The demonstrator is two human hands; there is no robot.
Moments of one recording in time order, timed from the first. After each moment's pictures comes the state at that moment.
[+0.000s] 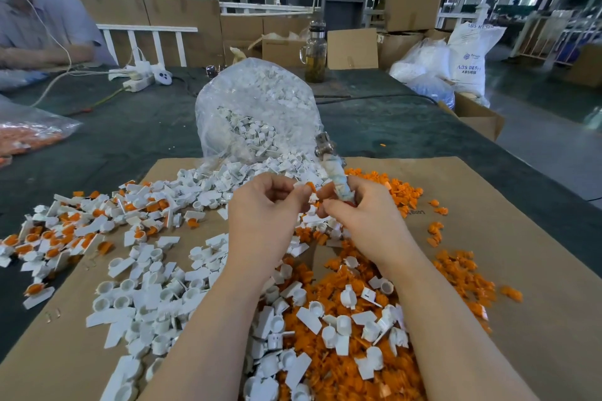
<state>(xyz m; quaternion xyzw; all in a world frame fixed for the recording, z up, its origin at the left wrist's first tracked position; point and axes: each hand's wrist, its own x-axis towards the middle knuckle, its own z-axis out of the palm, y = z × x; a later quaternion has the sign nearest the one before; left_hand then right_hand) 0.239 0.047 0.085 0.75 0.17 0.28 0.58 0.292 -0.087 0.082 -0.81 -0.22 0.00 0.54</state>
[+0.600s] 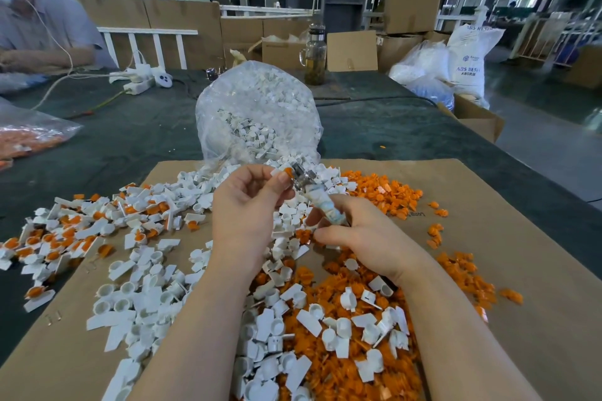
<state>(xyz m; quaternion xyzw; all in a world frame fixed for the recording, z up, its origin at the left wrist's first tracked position) 0.240 0.062 0.086 0.61 0.11 0.31 0.72 0.286 -0.096 0.090 -0.82 -0.30 0.14 0.47</state>
